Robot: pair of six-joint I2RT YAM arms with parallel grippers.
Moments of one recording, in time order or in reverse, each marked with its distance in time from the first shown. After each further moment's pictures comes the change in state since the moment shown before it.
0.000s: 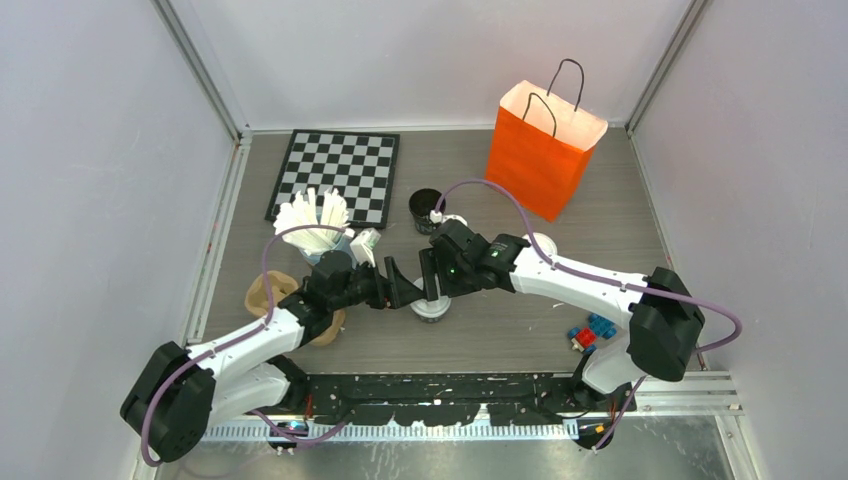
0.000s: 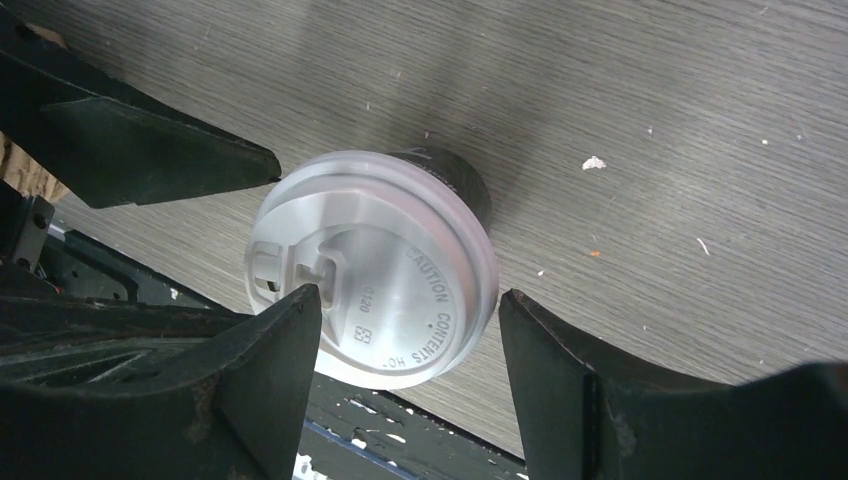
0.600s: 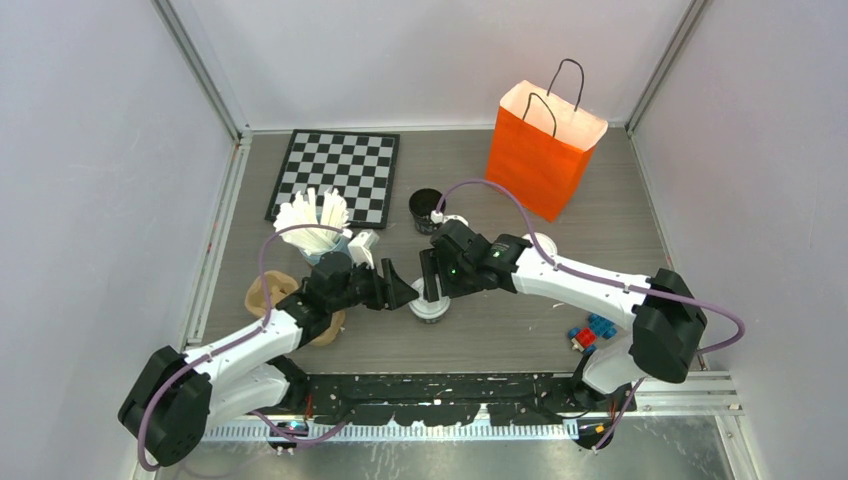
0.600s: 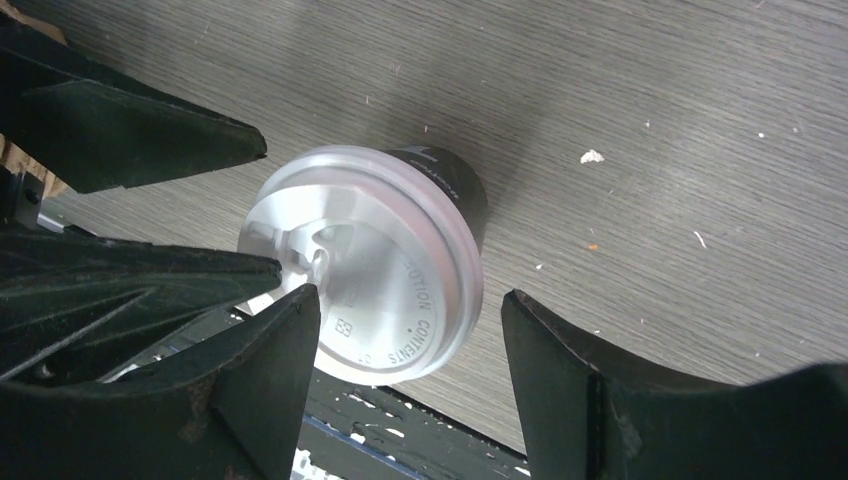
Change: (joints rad) left arm -0.001 -0.024 -0.001 -0.056 -0.056 0.066; right arm 0.003 0.001 0.000 -0.003 -0.004 0.000
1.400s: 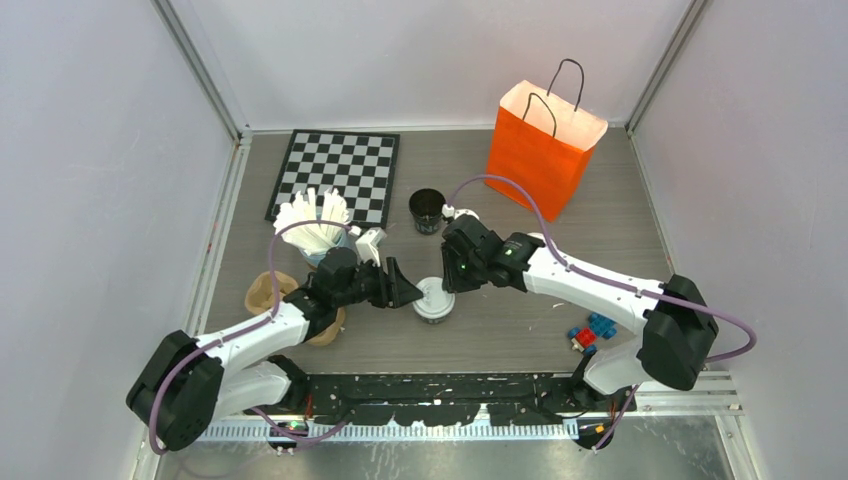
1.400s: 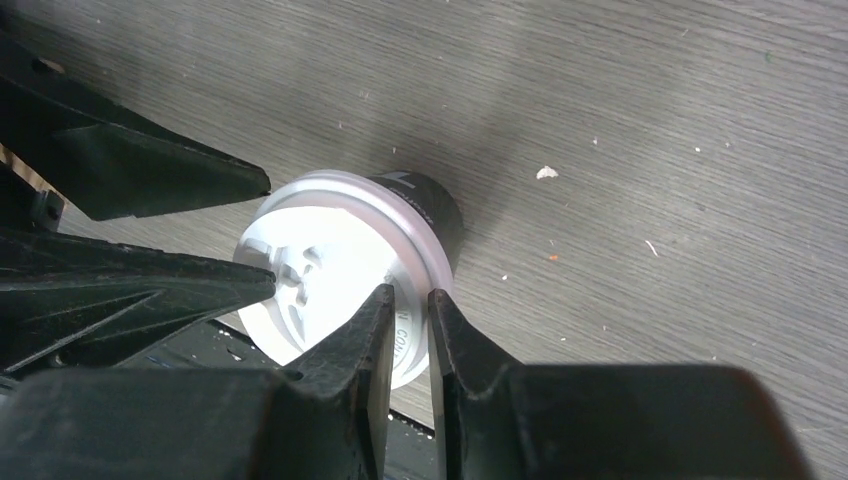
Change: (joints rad) left arm 0.000 0.090 0.027 0.056 0.058 0.011; right arm -0.050 -0.053 -0.032 -0.004 0.008 -0.026
